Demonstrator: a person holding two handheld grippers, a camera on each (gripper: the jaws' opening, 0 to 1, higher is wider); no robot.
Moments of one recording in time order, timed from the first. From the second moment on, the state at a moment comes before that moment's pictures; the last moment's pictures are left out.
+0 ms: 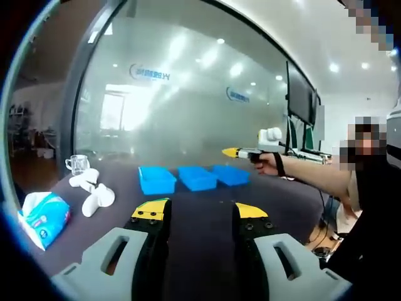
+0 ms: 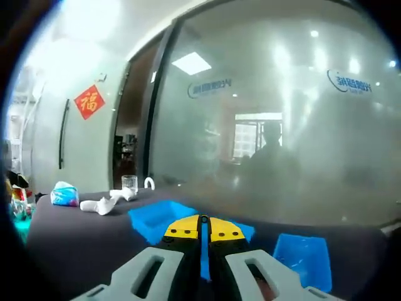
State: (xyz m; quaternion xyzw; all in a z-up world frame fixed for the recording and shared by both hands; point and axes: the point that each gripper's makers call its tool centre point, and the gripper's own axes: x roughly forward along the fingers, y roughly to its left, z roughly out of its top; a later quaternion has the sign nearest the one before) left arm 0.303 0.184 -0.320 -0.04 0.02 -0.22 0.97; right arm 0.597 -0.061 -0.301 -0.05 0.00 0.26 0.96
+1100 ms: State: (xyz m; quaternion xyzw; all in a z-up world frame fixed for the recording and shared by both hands) left arm 0.296 0.199 -0.315 -0.04 0.01 -0.21 0.98; right arm 0.646 -0.026 -0.308 -0.05 0.03 0.21 0.98
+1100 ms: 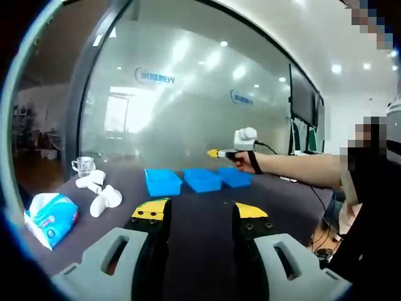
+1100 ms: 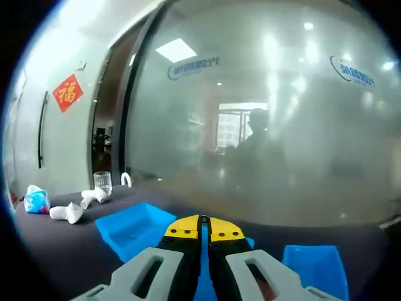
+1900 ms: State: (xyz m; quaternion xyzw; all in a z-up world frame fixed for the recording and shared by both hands) left arm 0.294 0.198 -0.316 -0.04 0.01 -0.21 0.98; right arm 0.622 -0.034 -0.314 -0.06 0.02 0.22 0.97
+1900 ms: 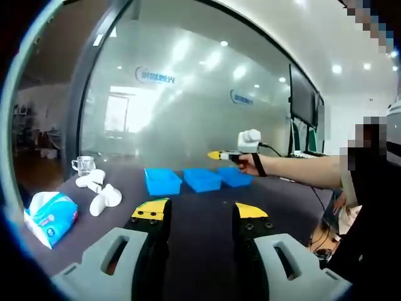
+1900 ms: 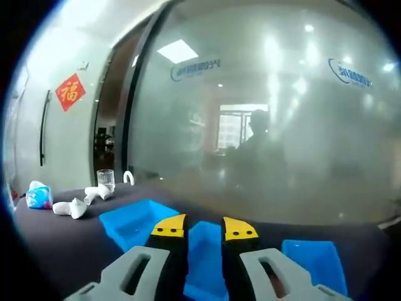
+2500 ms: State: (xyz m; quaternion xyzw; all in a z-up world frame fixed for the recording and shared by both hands) left arm 0.299 0.179 -0.313 -0.04 0.01 -0.23 0.97; right arm 0.535 -0.053 -0.312 -0.04 0.00 0.28 0.96
